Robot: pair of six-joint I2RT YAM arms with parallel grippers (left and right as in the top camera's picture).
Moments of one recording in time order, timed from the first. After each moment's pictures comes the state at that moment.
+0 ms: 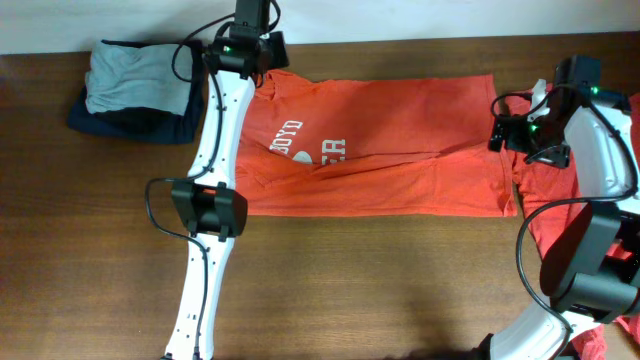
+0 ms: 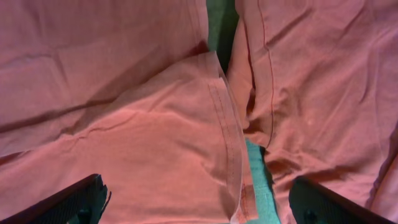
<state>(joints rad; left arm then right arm) -0.23 2.88 3.11 -1.05 -0.04 -0.35 -0.31 1.92 1.61 -1.01 -0.10 0.00</state>
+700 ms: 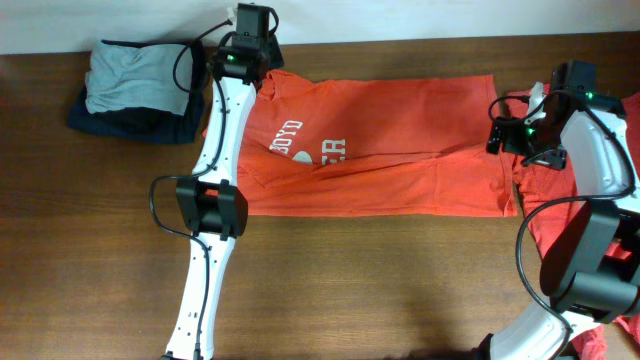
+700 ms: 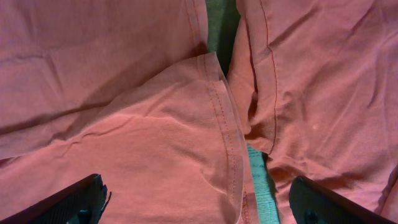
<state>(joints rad) -0.21 2.96 3.10 -0.91 -0.14 -0.41 -0.31 1.92 1.56 -0.96 -0.10 -0.01</state>
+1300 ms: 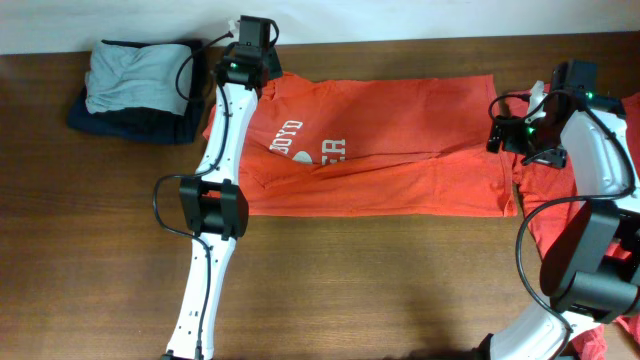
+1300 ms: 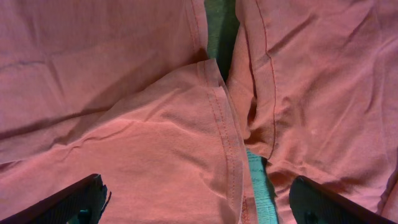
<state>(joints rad) -0.21 3.02 3.09 -0.90 -0.17 -0.41 -0.31 1.92 1.56 -0.94 -0.10 -0.01</state>
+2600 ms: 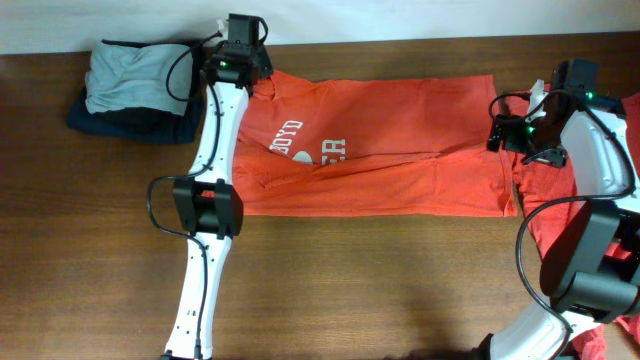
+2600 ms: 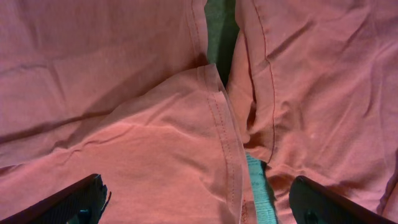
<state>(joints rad) -0.17 3.02 3.12 -0.93 -0.15 -0.42 -0.31 1.92 1.56 -0.93 -0.10 0.00</state>
